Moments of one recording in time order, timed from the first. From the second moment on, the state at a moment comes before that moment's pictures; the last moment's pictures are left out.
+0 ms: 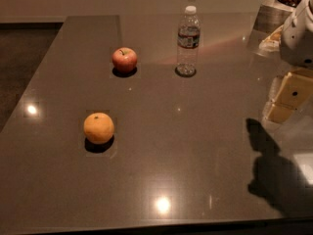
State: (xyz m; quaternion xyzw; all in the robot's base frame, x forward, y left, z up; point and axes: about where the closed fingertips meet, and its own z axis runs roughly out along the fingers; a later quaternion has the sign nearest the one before) arm 0.438 -0.217 0.976 -0.60 0.78 -0.03 0.16
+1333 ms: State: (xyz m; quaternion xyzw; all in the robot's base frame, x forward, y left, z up) arm 0.427 -0.110 0.956 -0.65 0.71 0.12 0.23
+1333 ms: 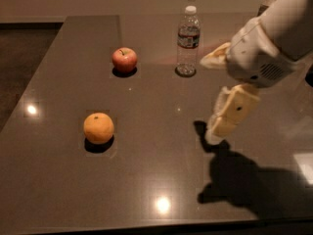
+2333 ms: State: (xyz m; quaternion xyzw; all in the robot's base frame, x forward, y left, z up) arm 0.428 0.008 0.905 -0.67 0.67 0.19 0.25
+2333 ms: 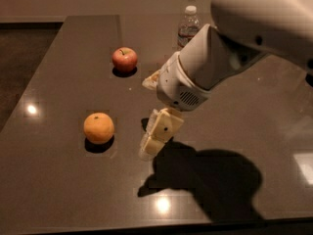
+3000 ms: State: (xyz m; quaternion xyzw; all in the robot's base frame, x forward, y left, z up) arm 0.437 0.068 0.879 -0.68 0.66 0.21 0.24
